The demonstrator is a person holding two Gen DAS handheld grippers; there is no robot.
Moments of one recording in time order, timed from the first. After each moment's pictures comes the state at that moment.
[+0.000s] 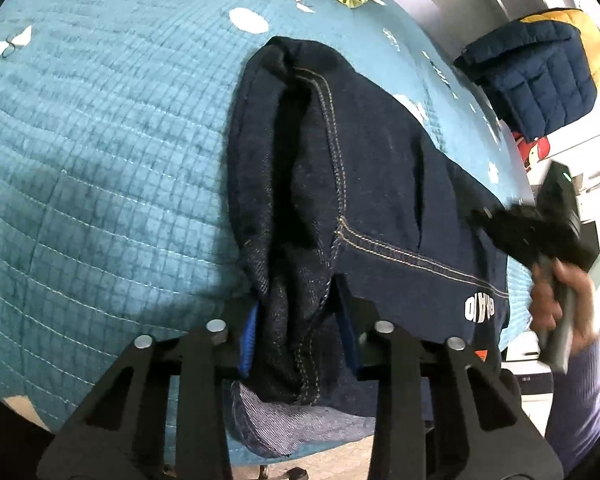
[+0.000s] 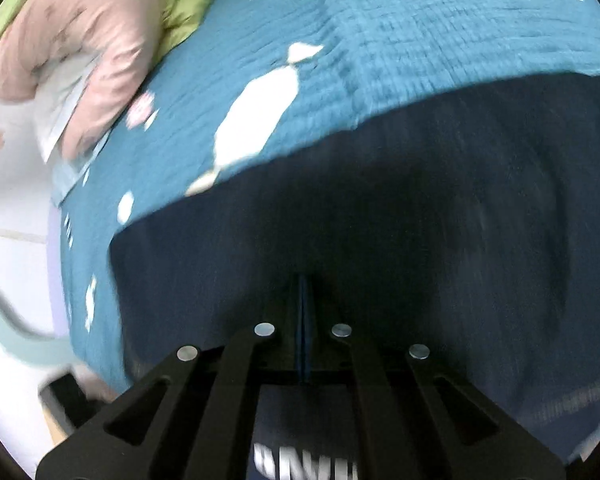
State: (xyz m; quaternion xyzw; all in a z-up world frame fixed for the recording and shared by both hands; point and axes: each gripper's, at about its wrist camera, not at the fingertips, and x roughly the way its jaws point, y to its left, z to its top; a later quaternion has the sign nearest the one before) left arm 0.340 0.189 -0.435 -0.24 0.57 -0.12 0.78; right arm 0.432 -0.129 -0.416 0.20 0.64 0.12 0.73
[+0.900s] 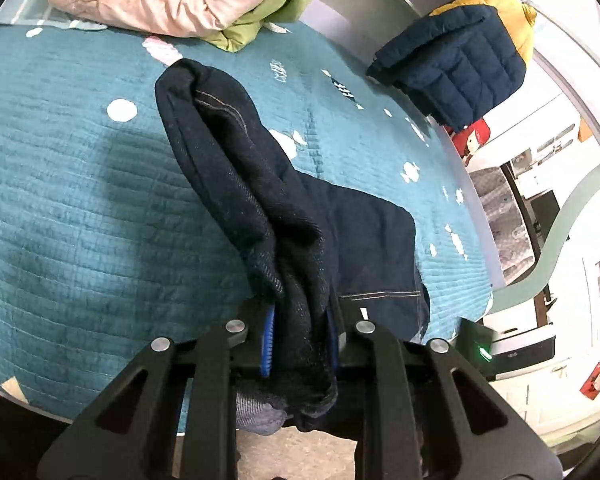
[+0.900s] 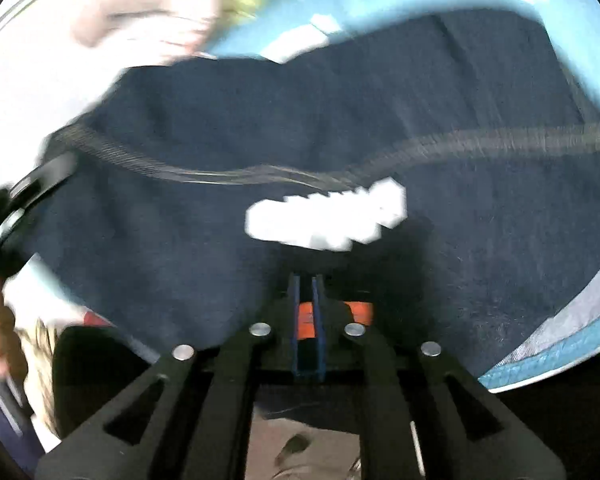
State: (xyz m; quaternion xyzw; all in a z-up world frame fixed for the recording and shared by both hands) left arm 0.332 0.108 -0.315 -0.22 0.50 -0.21 0.81; right arm 0.255 -0.126 -0.384 0.16 0.52 0.18 0.82
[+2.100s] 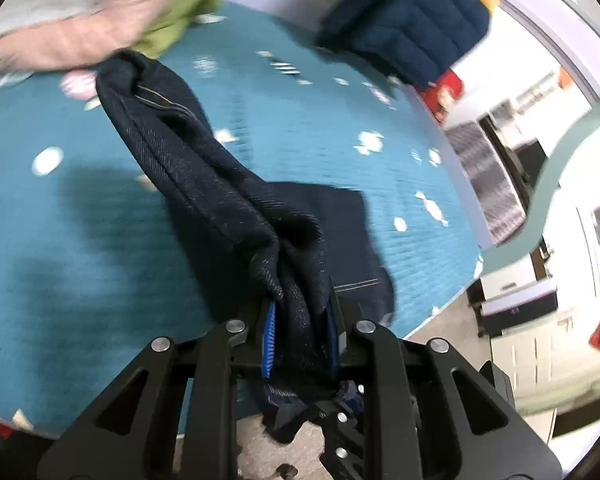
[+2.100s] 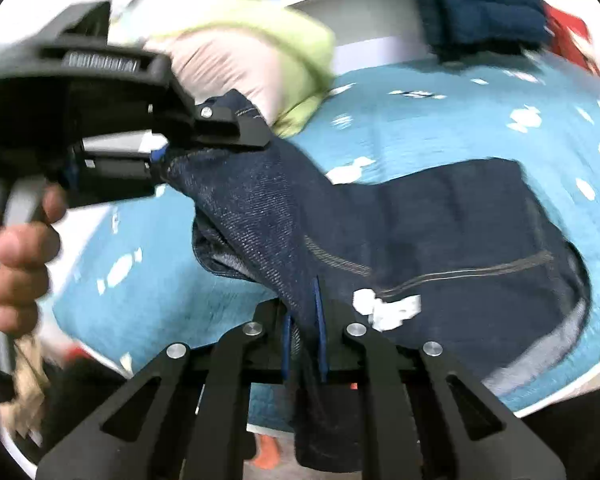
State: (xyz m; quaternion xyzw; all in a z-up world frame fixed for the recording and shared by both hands) left arm 0.365 0.005 -0.266 -0.15 0.52 -0.29 0.79; right arm 0.223 -0.123 -0.328 0.15 0.37 0.12 0.91
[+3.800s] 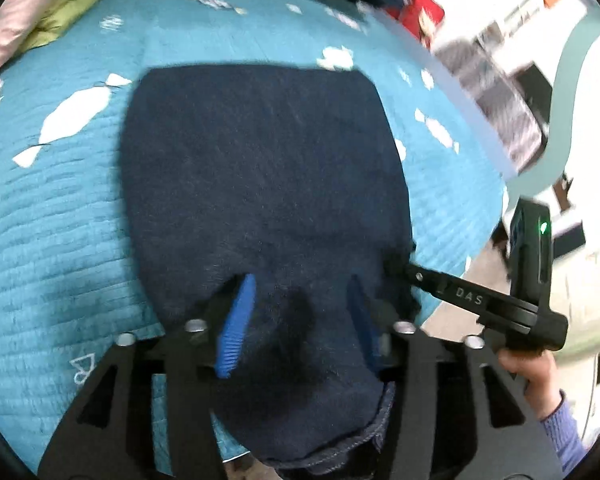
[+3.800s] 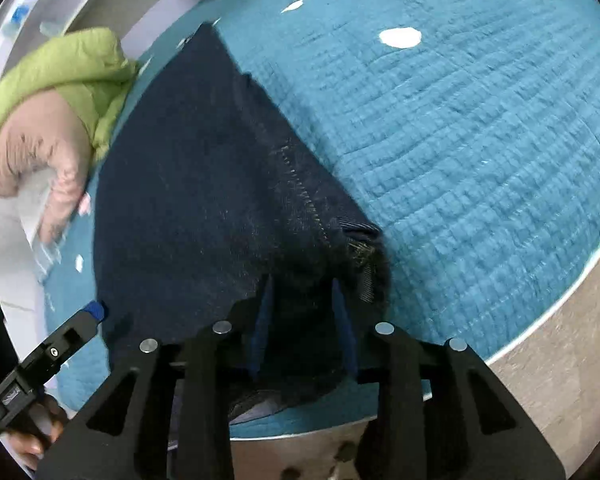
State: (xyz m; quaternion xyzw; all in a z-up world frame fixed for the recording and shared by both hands) left arm 0.349 -0.124 -0.371 -0.07 0.54 -0.31 0.78; right arm 0.270 -0.349 -0.432 0.30 0.52 -0.05 0.79
